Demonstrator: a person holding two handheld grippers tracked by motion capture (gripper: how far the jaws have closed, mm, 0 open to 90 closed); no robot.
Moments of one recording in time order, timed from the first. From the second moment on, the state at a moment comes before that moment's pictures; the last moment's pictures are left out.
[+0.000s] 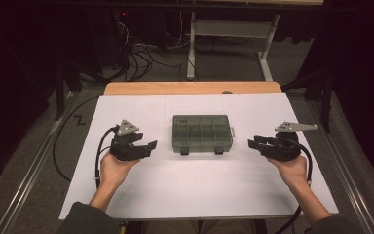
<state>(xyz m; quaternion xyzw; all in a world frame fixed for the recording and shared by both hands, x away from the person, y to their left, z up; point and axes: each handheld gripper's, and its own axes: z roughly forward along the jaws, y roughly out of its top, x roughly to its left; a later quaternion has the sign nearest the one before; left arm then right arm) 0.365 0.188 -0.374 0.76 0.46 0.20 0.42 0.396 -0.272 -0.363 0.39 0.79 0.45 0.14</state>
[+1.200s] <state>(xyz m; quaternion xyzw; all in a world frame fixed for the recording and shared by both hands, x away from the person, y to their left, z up) 0.347 0.196 -0.387 0.76 0.45 0.21 0.42 0.370 -0.288 -0.376 0.39 0.78 0.47 0.16</state>
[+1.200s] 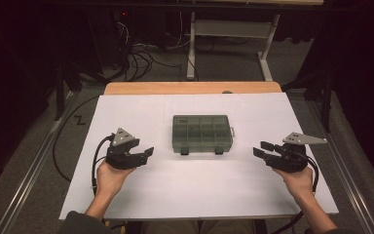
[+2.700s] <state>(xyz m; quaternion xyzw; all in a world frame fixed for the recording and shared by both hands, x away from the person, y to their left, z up) 0.330 0.196 -0.405 0.74 0.46 0.23 0.44 0.352 -0.301 -0.405 0.39 0.76 0.48 0.18</state>
